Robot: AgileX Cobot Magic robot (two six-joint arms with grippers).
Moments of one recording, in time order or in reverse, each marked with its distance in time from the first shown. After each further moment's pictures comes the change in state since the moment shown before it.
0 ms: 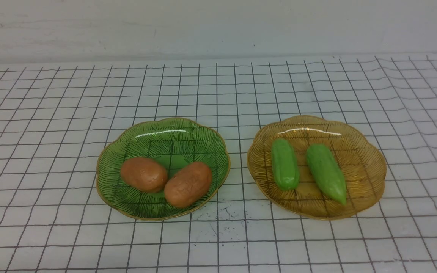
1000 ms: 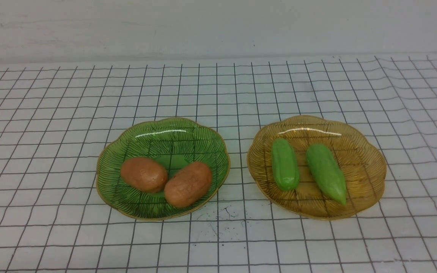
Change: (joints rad) right arm 0.000 0.000 0.000 0.000 0.000 0.003; left arm 0.000 0.000 0.000 -0.008 -0.002 -0.008
